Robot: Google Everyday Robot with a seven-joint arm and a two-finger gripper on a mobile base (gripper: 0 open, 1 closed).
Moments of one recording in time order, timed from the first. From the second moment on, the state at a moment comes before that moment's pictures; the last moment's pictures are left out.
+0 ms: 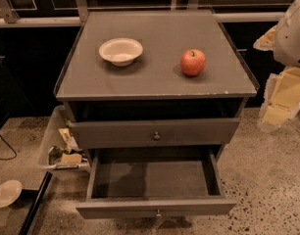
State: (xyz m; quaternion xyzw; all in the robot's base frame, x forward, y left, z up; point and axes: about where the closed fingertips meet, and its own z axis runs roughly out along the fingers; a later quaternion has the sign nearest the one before) arm 0.438 -0.217 0.976 -0.60 0.78 -0.03 0.16
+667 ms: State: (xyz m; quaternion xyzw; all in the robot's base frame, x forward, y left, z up) arm 0.438 -0.220 0.958 -0.60 0.78 -0.02 0.15
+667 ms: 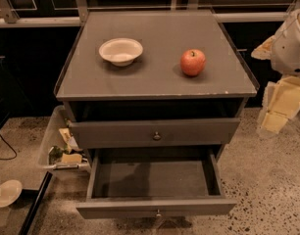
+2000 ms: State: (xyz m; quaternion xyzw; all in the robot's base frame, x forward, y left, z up) arm 0.375 -0.237 0.790 -0.62 0.75 0.11 0.19
